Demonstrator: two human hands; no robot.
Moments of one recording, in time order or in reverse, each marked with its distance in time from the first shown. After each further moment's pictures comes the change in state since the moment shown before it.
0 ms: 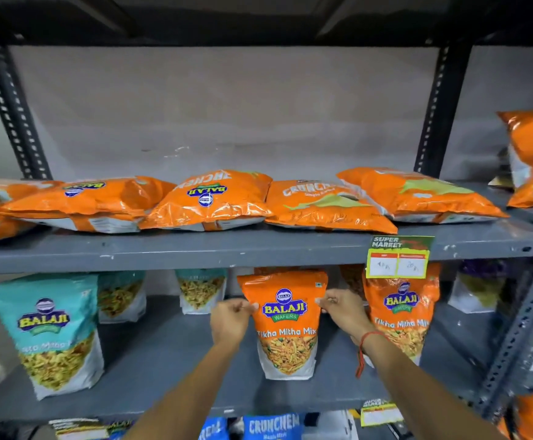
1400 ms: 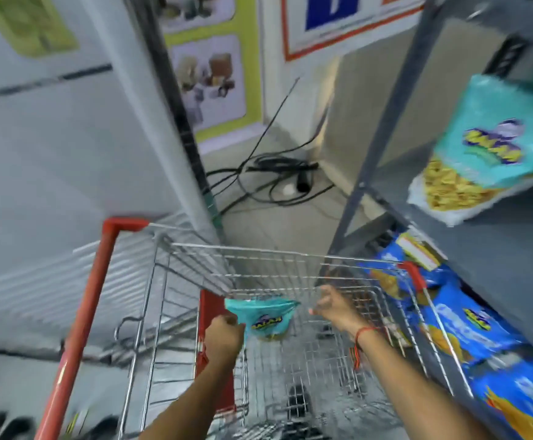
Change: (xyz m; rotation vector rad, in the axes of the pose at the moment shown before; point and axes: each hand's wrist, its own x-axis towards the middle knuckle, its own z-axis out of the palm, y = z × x) left_hand -0.378 -0.395 -0.362 -0.014 0.747 -1.135; right_hand -0.330 -0.084 0.516 -0.243 -1.304 -0.097
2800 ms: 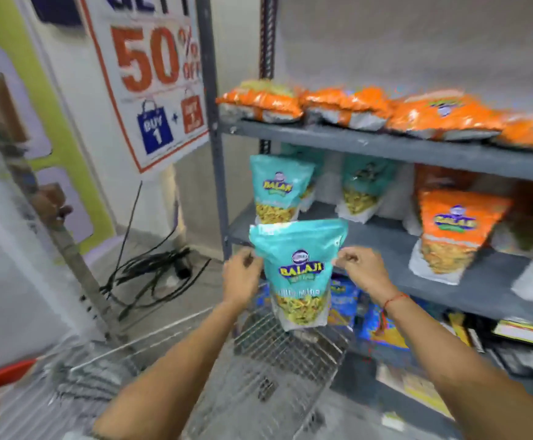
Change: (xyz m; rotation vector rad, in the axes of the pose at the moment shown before) left_hand -0.159 0.233 0.003 -0.178 -0.452 1.082; right_hand -0.255 -0.029 -0.147 0.015 1.047 -0.171
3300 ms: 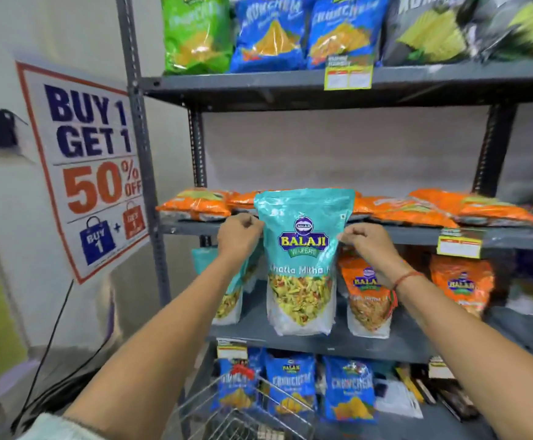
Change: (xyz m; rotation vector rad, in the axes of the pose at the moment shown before) left_hand 0.063 0.251 0.019 -0.057 -0.073 0.341; right_hand 0.005 -0.099 -0.201 0.222 0.380 -0.093
